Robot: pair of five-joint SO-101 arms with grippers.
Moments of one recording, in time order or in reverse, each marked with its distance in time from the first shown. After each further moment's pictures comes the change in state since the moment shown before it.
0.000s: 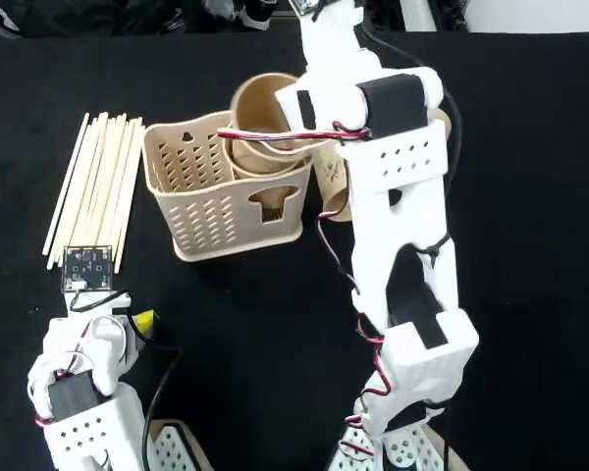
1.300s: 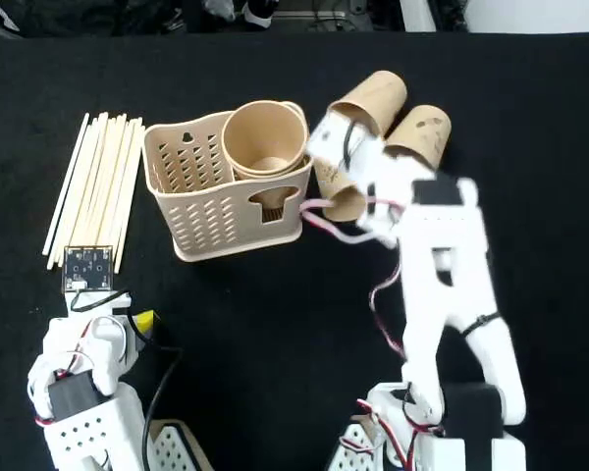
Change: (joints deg) left arm 0.0 0.0 0.0 0.0 -0.1; right arm 17.1 -32.1 87.6 -41.7 44.9
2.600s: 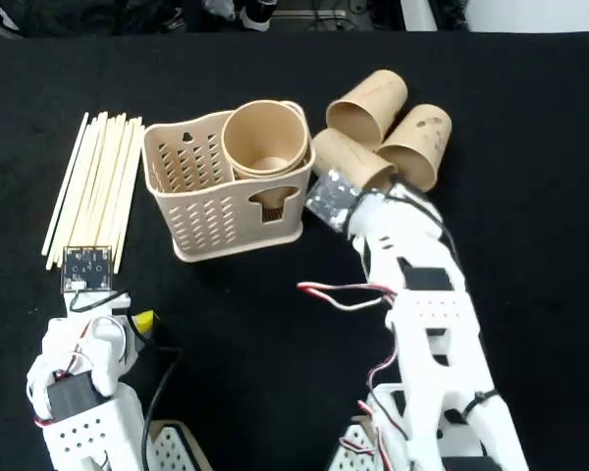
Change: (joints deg) left arm 0.0 0.0 0.0 0.0 0.0; right arm 0.0 -20.4 32.5 -36.3 2.6
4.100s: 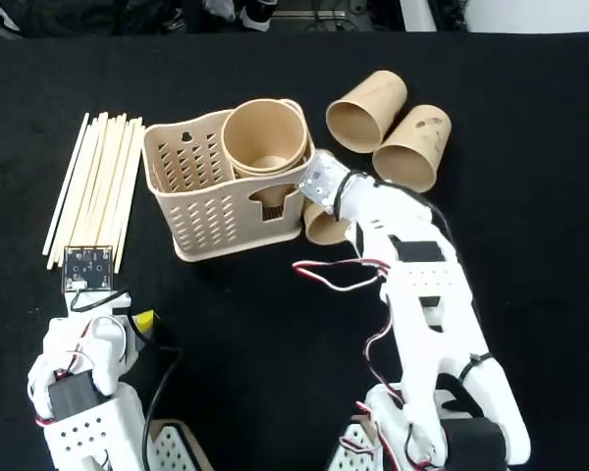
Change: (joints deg) left arm 0.0 0.0 0.0 0.0 0.0; right arm -1.8 10.2 -8.8 4.6 -3.0
